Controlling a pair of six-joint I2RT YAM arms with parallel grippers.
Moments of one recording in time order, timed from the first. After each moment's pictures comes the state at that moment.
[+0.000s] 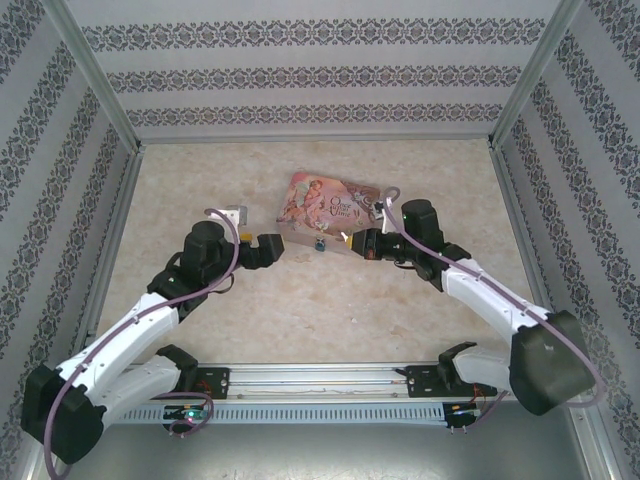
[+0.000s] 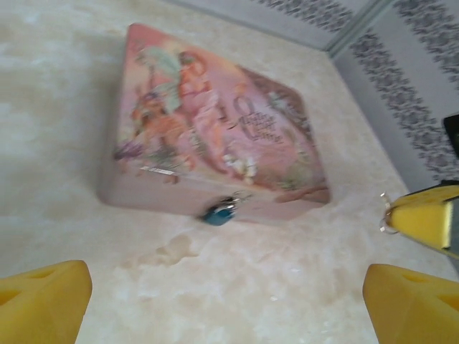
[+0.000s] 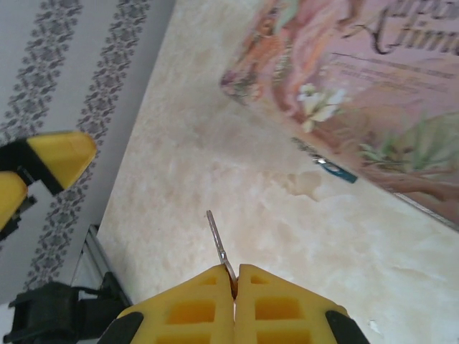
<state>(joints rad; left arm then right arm) -0.46 0.94 0.62 -0.14 0.14 -0.53 0.38 1.23 0.70 -0.07 -0.64 0.61</state>
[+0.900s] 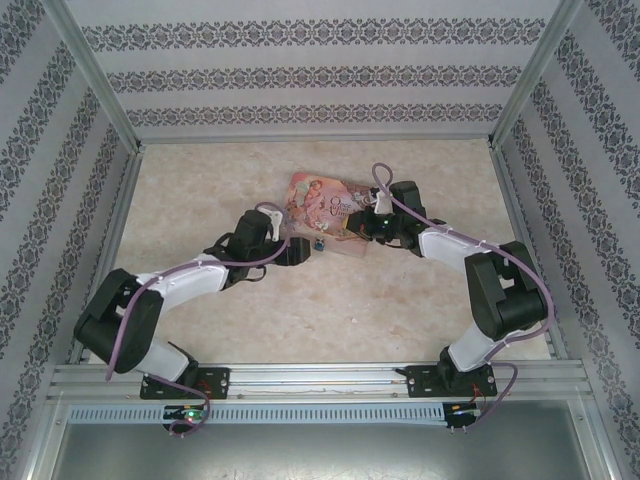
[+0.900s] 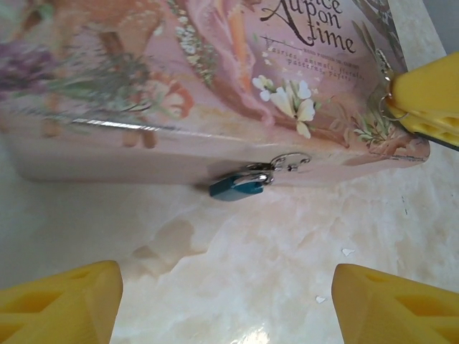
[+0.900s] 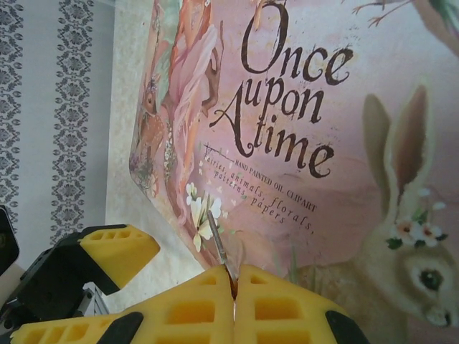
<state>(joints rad) -0.52 1.49 0.73 0.08 0.23 -0.50 0.30 1.64 0.88 0.07 -0.67 0.76</state>
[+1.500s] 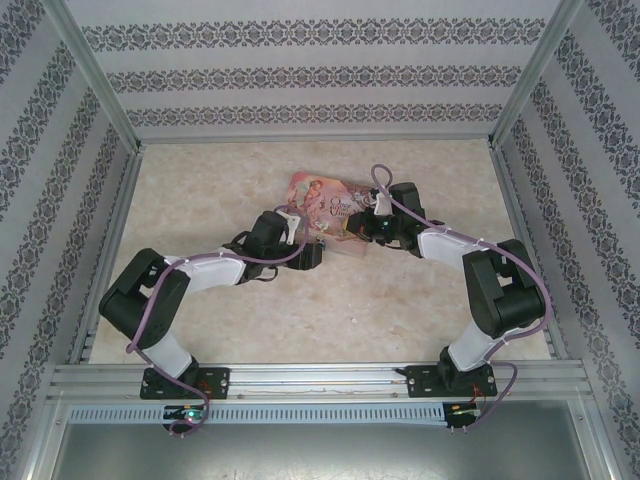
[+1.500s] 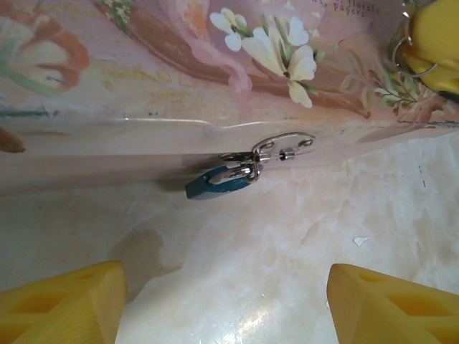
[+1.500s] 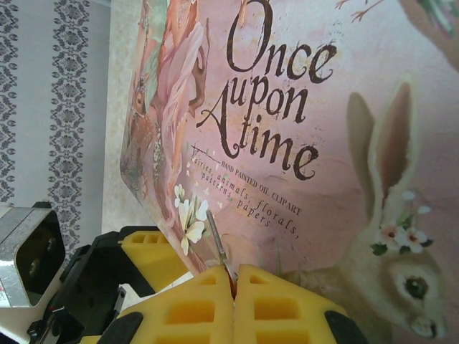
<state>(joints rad) -0.56 1.65 0.79 0.13 0.27 -0.45 0.30 1.65 0.86 0.09 -0.67 0.76</state>
